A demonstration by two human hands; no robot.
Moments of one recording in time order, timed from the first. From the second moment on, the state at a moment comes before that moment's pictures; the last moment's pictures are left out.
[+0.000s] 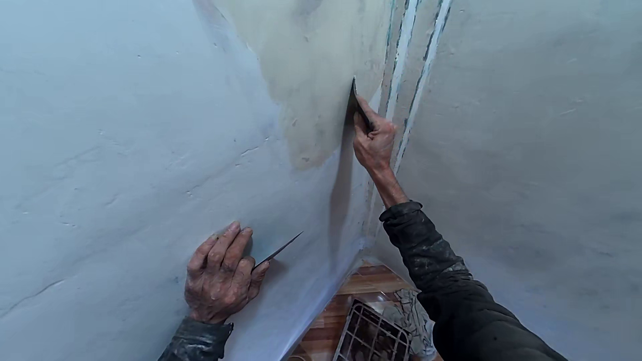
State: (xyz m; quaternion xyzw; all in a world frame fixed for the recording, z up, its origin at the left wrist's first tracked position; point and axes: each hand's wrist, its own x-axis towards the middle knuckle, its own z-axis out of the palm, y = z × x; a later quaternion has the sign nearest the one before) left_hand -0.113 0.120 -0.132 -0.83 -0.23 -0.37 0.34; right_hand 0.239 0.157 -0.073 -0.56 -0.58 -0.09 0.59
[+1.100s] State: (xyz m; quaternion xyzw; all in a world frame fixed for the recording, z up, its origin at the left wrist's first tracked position) left_hand -0.030 0.009 -0.154 -0.66 -0.44 -0.59 -0.14; right_hand 0.206 -0.007 -0.192 -0.36 -0.38 0.31 0.80
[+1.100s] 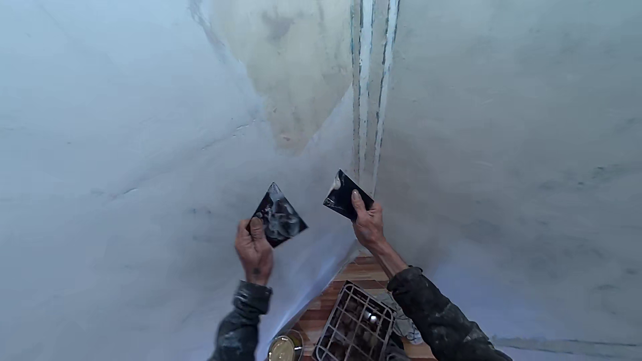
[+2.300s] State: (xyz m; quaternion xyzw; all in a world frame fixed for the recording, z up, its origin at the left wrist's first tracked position) left_hand -0.037 -0.122 -0.178 -0.54 -0.38 -0.70 -0.29; right_hand 0.094 -0.161 -0.182 -0.43 -0.21 0.48 0.73
